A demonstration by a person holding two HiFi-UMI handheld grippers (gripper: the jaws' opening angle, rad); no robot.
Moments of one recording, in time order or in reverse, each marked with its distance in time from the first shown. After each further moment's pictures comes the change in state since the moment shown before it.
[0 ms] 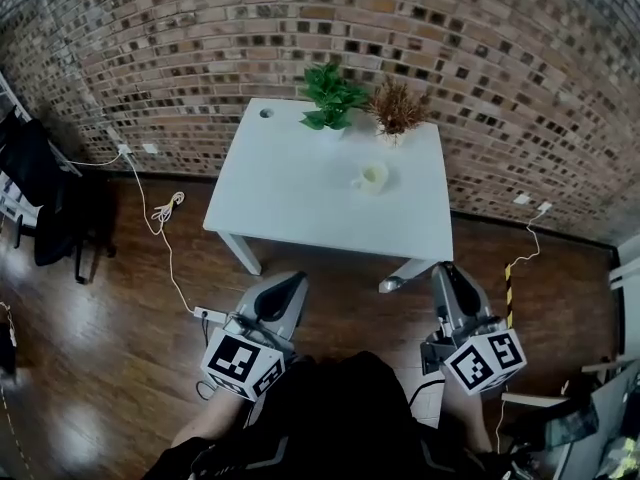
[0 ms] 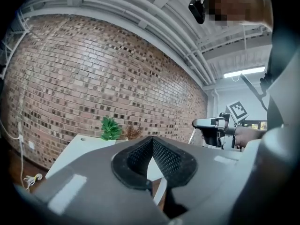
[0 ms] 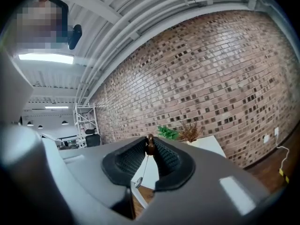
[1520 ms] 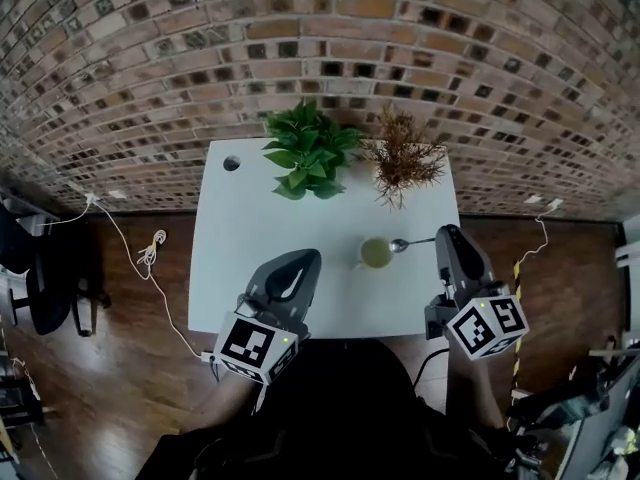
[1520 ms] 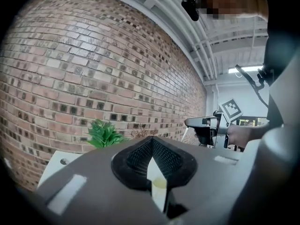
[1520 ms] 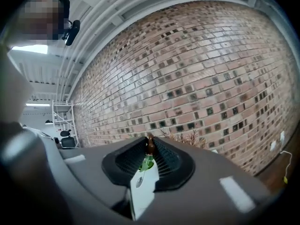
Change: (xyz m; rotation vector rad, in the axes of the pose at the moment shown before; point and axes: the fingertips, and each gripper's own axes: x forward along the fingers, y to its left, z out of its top) left arm 0.284 0.175 0.036 0.031 0.070 -0.099; right arm 0.292 -0.167 0.045 0.022 0.004 -0.135
